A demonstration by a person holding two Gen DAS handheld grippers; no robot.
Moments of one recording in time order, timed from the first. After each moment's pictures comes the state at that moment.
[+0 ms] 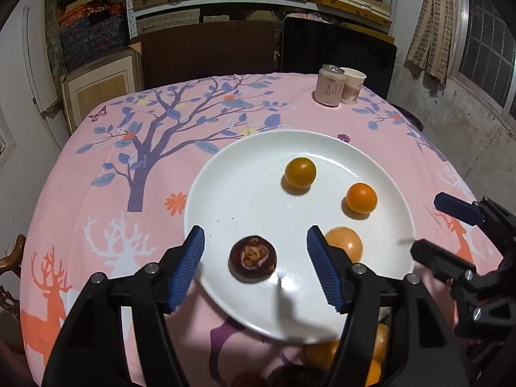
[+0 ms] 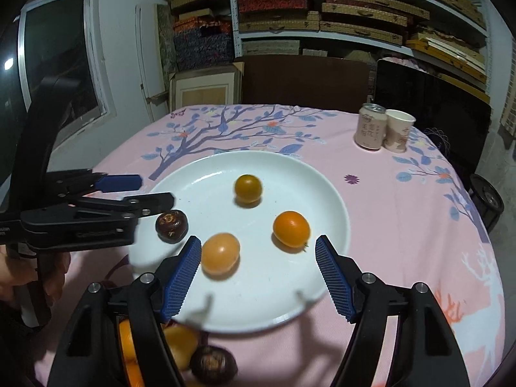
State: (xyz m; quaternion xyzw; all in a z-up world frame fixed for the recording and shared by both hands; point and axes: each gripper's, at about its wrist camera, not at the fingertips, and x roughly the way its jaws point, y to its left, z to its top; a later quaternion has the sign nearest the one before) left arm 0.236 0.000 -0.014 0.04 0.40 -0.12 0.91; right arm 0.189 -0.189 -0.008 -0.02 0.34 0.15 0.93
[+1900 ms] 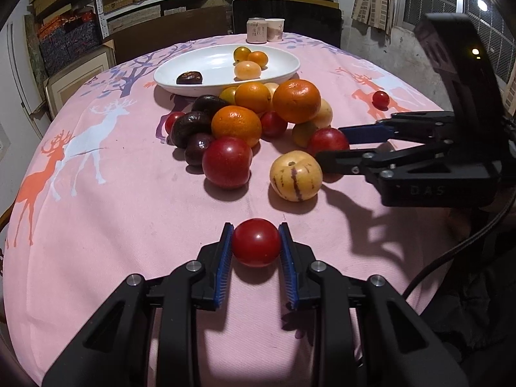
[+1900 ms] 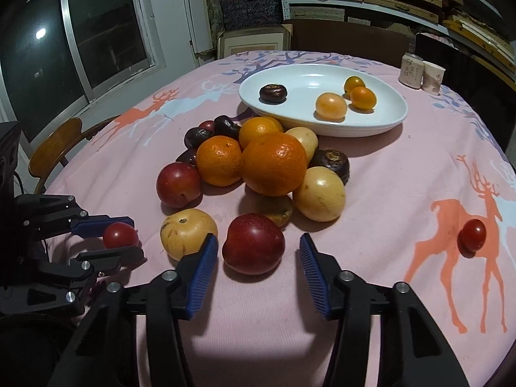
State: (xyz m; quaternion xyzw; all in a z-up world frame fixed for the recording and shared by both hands) left arm -0.017 0.007 -0.083 0.10 0.42 -0.18 0.88; right arm 0.038 -0.153 -0.074 -0.04 0.41 0.24 0.88
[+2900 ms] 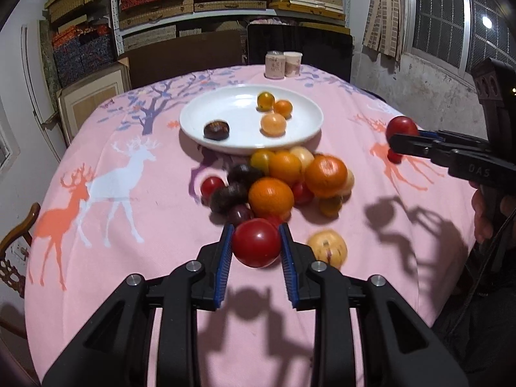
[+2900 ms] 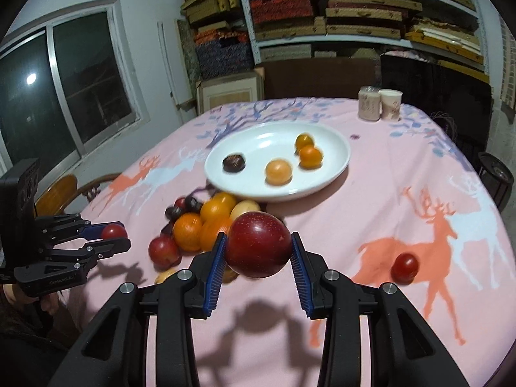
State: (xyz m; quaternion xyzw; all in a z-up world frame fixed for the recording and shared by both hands) left arm 0.021 0.024 -0.024 0.08 0.37 -0.16 0.91; right arm 0.039 -0.220 -0.007 0.03 0.32 0.20 0.92
